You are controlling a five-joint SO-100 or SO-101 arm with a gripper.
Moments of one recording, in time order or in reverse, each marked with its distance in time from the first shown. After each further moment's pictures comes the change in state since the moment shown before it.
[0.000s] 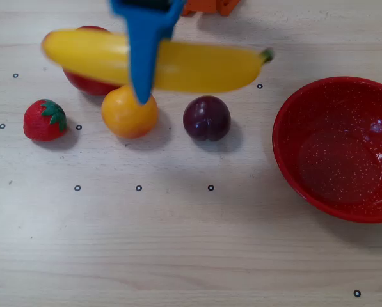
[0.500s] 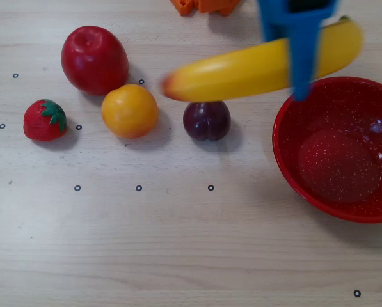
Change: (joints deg) arm 25.0 8.5 20.4 -10.3 7.1
